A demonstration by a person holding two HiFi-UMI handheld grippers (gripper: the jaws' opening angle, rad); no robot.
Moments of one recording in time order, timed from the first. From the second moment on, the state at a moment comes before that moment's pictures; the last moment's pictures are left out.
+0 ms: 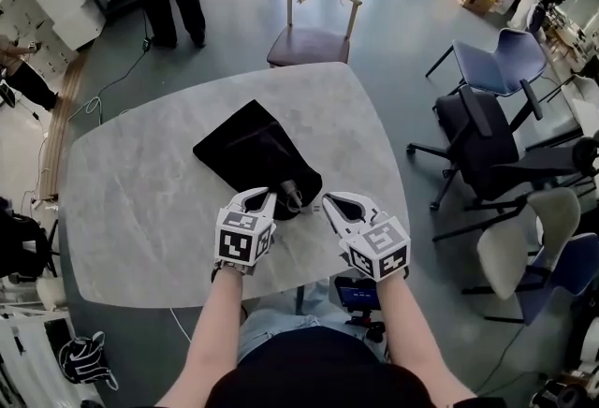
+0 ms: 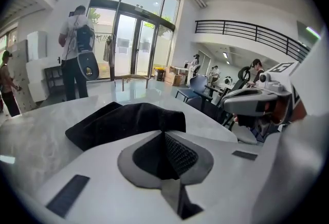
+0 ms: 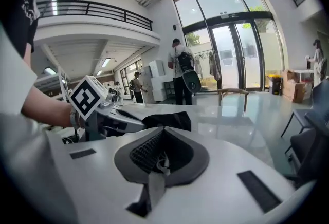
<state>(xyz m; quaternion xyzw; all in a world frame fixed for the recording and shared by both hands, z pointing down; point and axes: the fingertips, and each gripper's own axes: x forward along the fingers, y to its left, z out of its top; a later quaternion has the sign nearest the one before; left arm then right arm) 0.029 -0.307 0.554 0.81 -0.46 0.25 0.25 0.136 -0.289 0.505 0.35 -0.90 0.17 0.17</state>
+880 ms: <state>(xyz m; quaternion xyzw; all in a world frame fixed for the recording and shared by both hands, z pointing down) 0.015 -0.338 0.548 0.82 -0.44 0.22 0.29 0.046 -0.348 0.659 0.29 -0.81 0.28 0.42</state>
